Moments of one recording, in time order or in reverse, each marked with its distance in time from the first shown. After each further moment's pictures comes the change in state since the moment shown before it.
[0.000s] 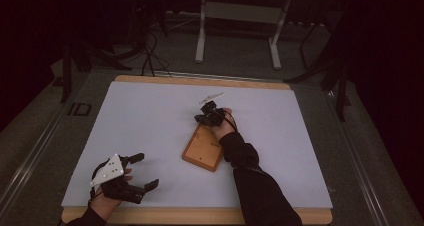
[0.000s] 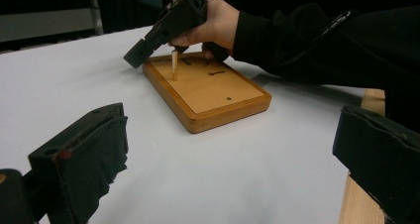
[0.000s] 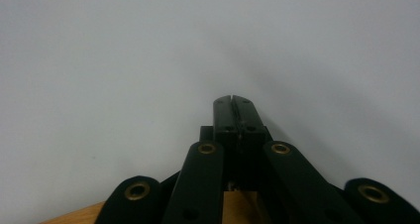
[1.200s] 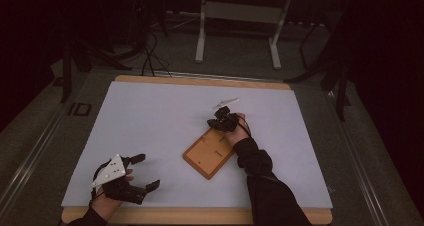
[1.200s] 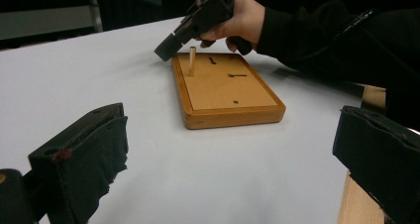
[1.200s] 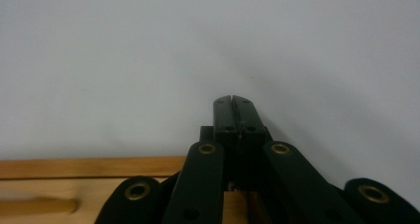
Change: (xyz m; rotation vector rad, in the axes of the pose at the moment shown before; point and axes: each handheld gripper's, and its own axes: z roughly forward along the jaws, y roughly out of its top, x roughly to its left) left arm -0.002 0.000 0.002 0.009 0.002 0.001; right arm -0.014 -0.032 -0.033 0.010 -0.024 0.018
